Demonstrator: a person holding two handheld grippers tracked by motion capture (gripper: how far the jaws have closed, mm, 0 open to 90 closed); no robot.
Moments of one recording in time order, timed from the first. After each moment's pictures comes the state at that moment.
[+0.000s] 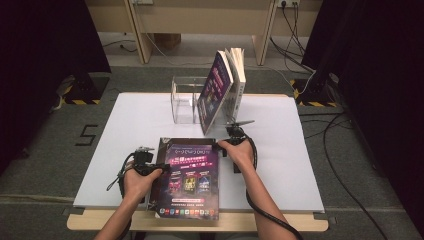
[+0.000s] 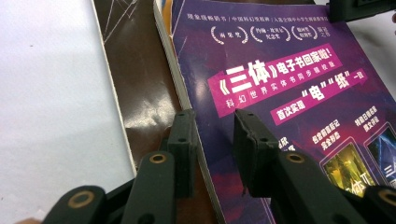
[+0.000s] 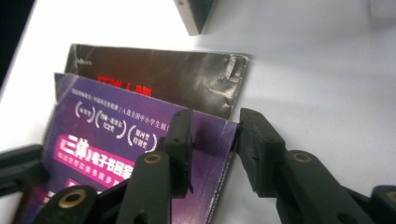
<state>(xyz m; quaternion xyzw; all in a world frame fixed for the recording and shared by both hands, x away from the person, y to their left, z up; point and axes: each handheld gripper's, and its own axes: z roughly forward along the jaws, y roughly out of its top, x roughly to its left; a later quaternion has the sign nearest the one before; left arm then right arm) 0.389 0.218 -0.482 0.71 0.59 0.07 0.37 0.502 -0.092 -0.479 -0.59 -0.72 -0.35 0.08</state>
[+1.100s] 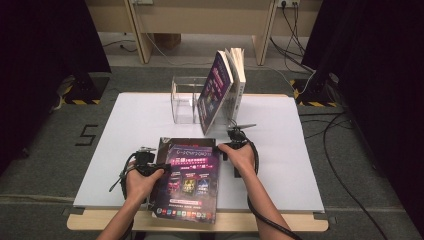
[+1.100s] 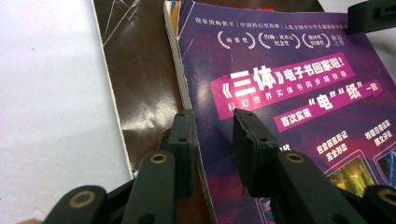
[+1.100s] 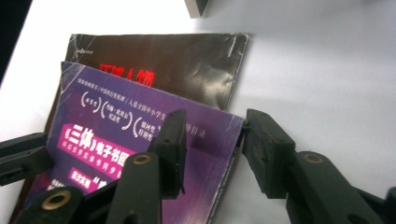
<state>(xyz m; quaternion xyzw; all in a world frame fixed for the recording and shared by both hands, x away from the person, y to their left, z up) 0.388 0.213 -0.482 0.71 0.59 0.09 0.37 0.486 -0.094 -0.477 -0.59 -0.72 -0.35 0.06</state>
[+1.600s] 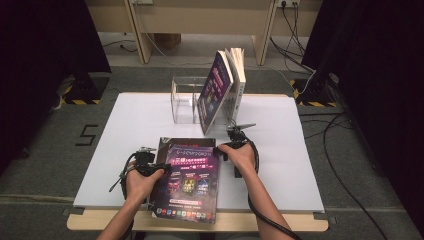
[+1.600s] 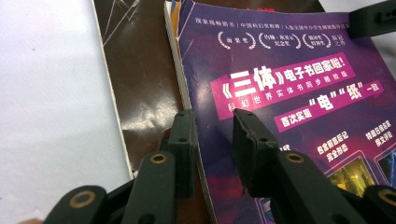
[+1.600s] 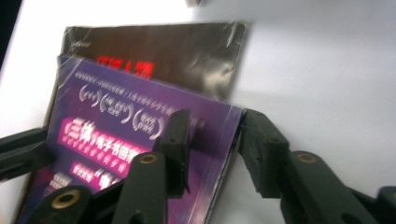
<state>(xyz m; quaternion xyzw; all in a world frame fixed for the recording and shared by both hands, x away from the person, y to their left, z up) 0.388 0.212 -0.481 0.71 0.59 0.09 0.37 0.486 -0.093 -0.475 -0.60 -0.72 -0.33 0.08</state>
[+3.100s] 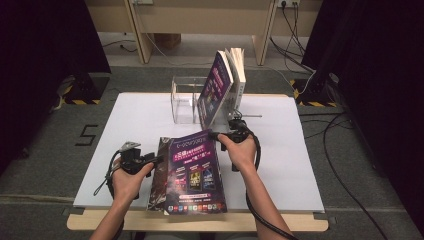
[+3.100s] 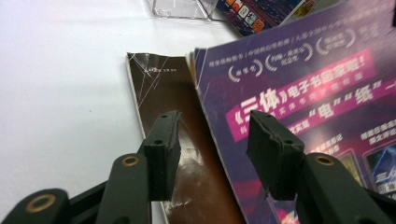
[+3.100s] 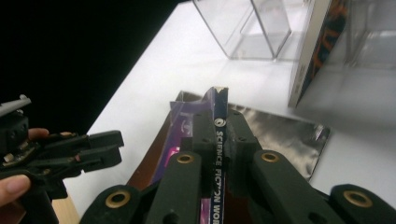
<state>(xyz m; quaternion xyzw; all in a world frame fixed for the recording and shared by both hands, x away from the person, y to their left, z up) 0.379 0.241 -0.454 0.67 0.57 0.13 0.45 0.462 -0.088 -0.403 -0.50 -0.72 -0.49 0.04</state>
